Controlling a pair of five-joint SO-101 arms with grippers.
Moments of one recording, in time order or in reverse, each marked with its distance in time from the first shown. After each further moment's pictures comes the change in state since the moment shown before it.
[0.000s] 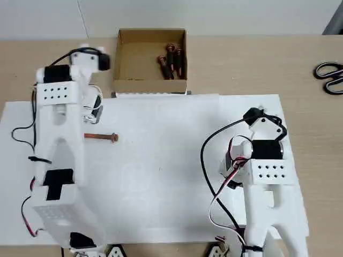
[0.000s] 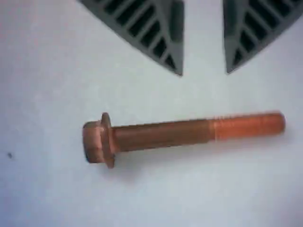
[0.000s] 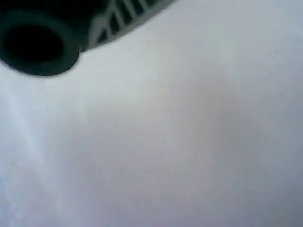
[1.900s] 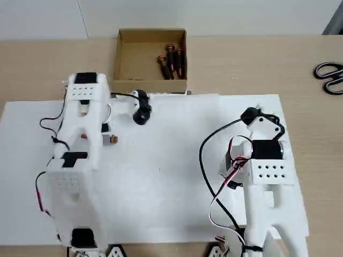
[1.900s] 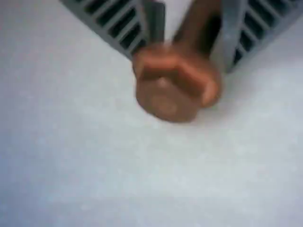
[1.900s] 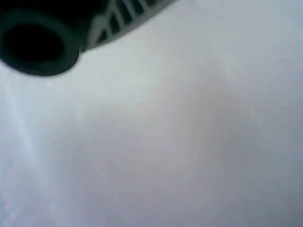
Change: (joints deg) left arm 3.9 20.8 -4.2 -0.3 -62.0; right arm 0.0 0.0 0.0 0.0 2.7
